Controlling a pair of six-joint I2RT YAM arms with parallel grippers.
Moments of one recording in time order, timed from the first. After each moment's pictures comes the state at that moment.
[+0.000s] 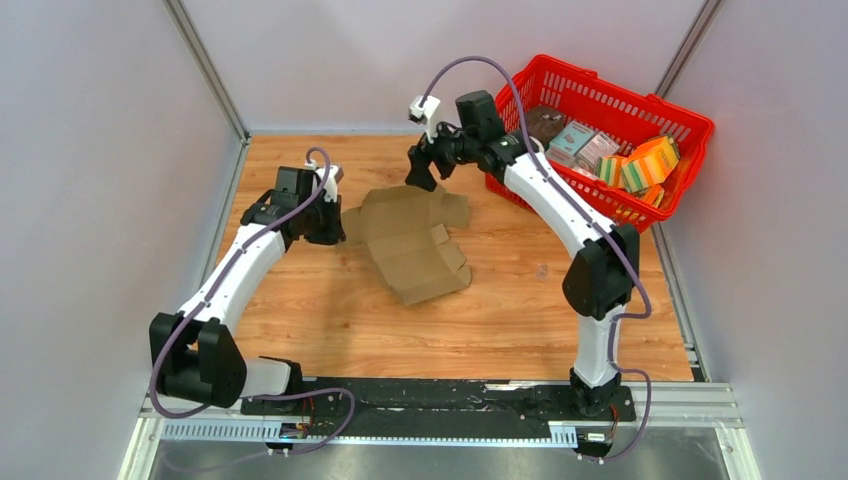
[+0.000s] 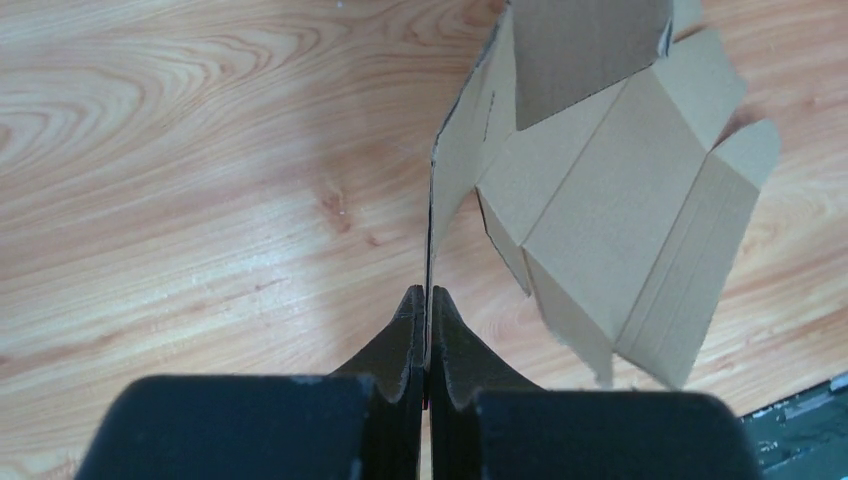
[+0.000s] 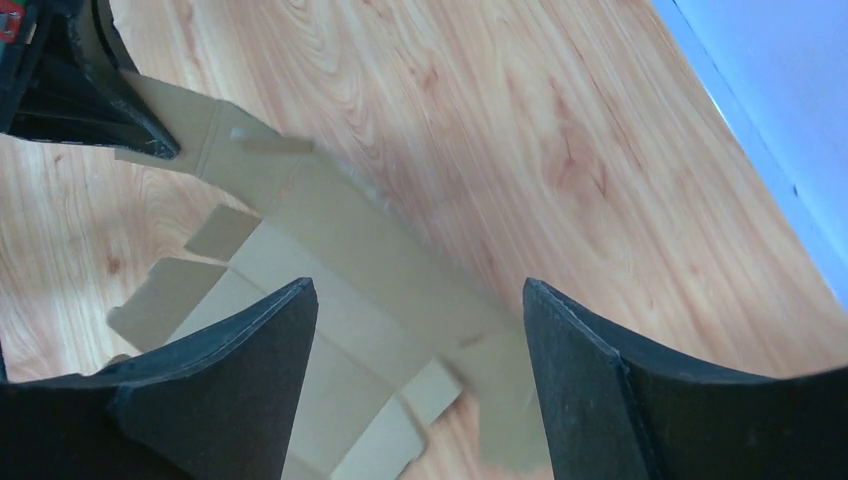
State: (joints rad) left arm -0.19 1.33 1.07 -0.64 0.23 -0.09; right arm 0.53 1.92 1.89 -0.53 -0.53 -0.27
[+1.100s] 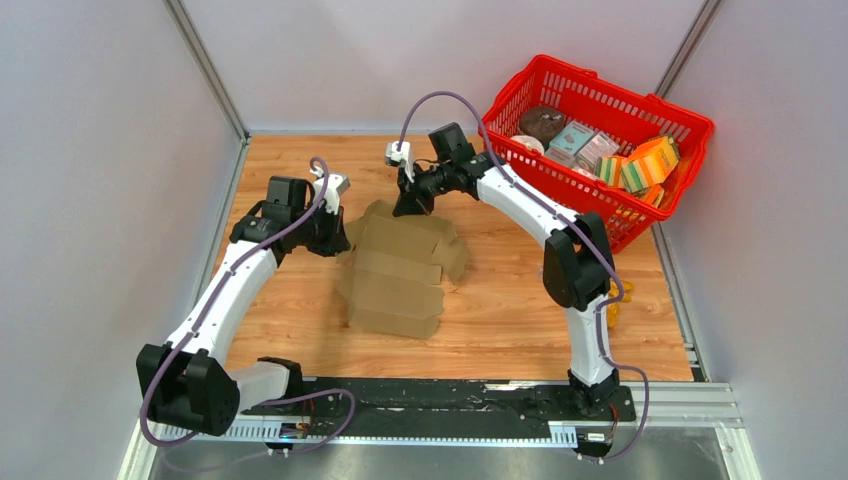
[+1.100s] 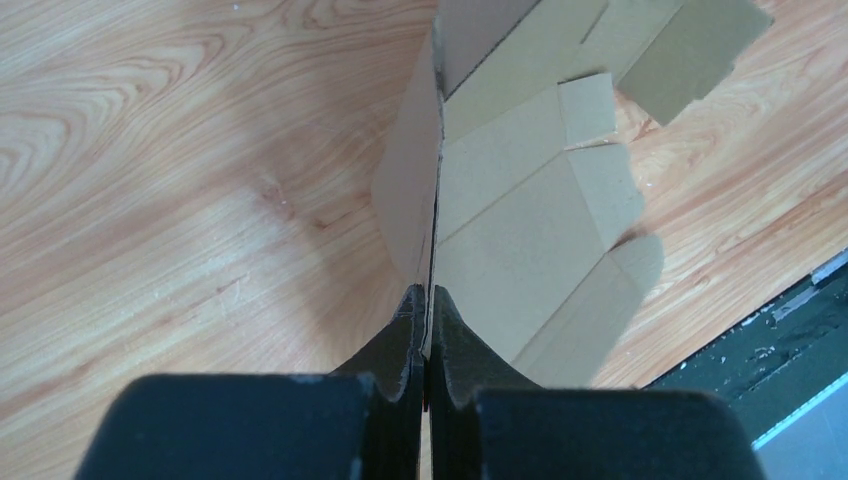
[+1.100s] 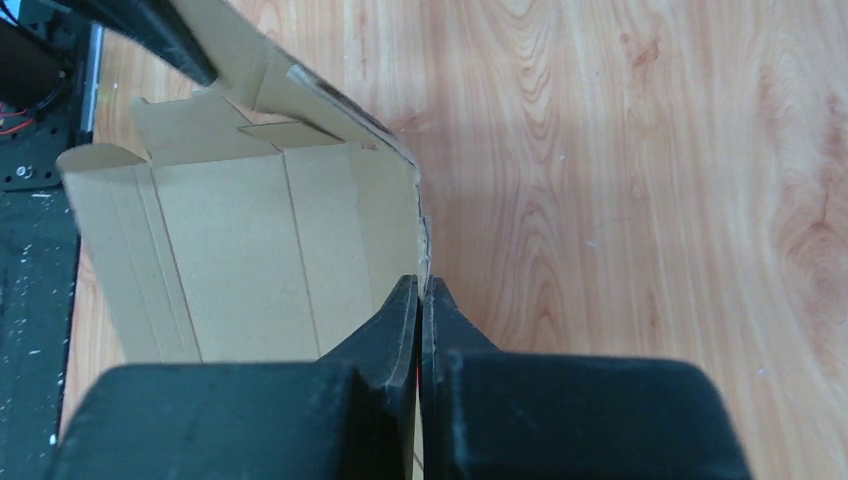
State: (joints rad) left arm -0.19 1.19 1.03 -0.70 0.40 0.06; right arm 0.59 2.10 1.90 -0.56 -0.83 -0.48
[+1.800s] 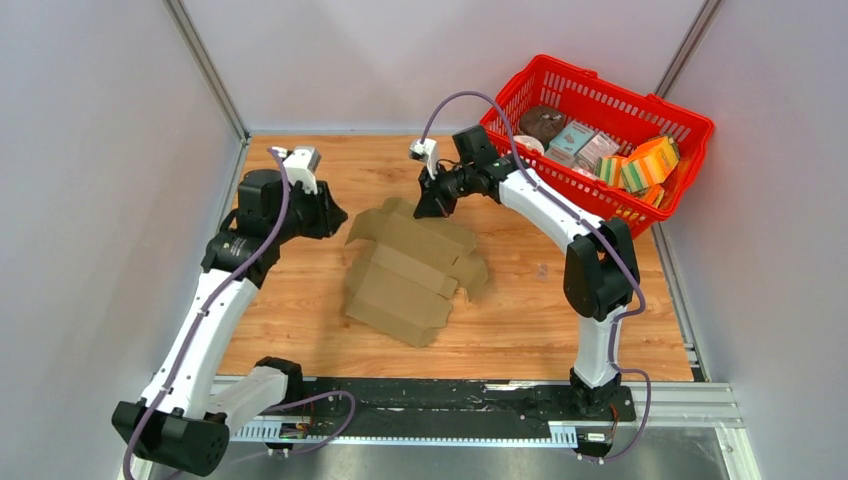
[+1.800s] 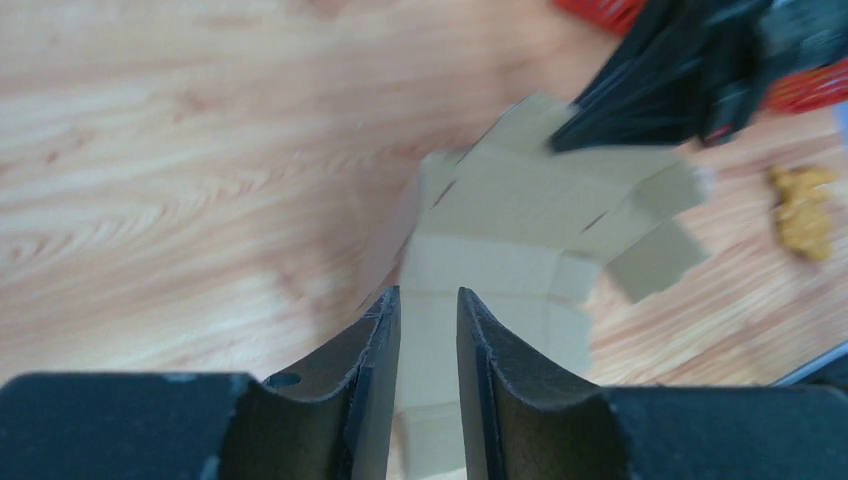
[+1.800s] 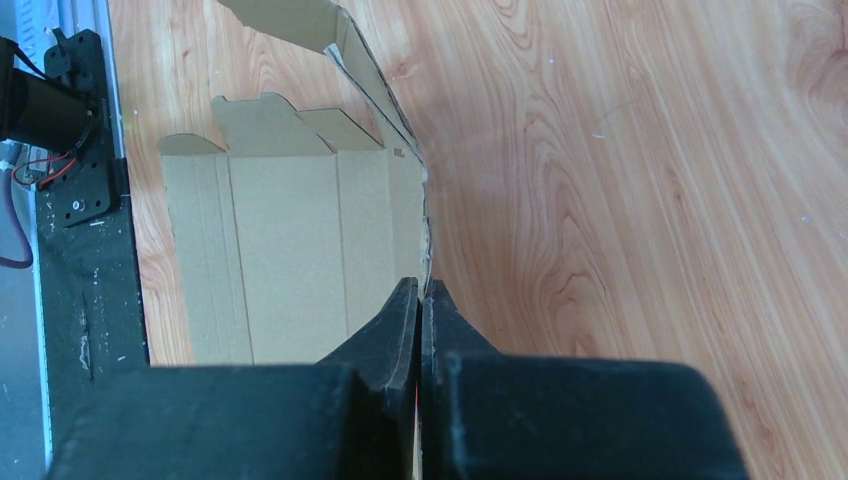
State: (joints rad) left arm -0.21 1.01 1.08 -0.63 0.26 -0.16; right arm 0.54 1.95 1.70 -0.54 -0.78 -0.31
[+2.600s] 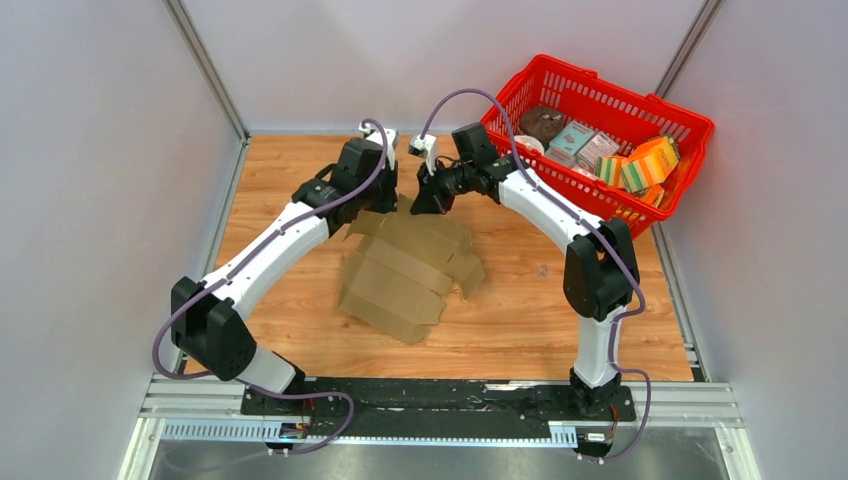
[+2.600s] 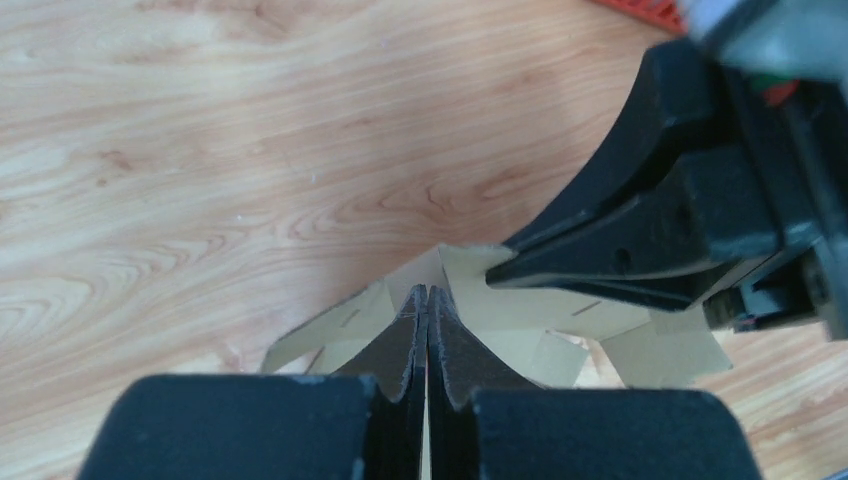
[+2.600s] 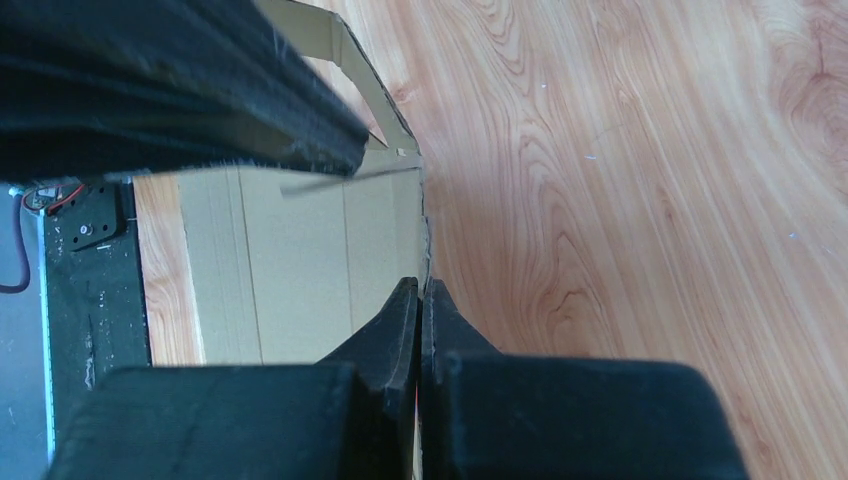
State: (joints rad) left arm -0.54 1.50 1.40 -0.54 -0.09 -0.26; right arm 0.54 1.95 1.70 -0.49 -0.78 -0.25
